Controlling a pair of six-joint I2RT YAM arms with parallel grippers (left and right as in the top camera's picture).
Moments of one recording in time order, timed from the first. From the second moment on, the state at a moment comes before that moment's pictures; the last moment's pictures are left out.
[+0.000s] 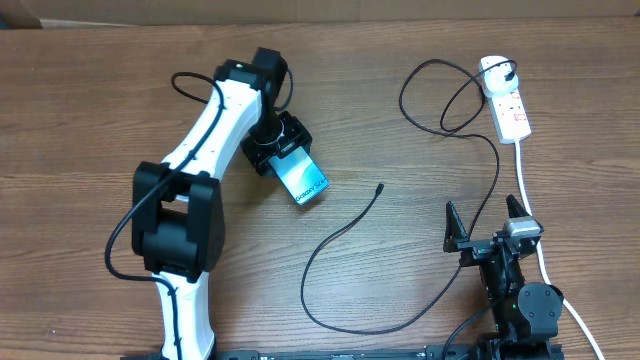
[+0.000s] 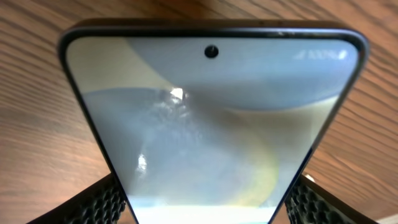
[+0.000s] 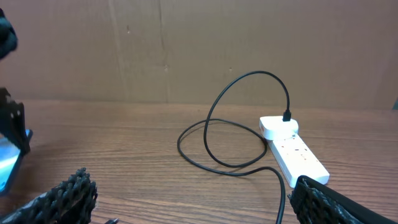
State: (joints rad) left arm -0.27 2.14 1.79 -1.22 0.30 -0.88; right arm 0.04 0.01 0.02 -0.03 -0.08 0.02
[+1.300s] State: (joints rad) left arm -0.45 2.12 1.79 -1.14 -0.14 -1.20; right arm 0.04 0.01 0.02 -0.03 -0.08 0.02
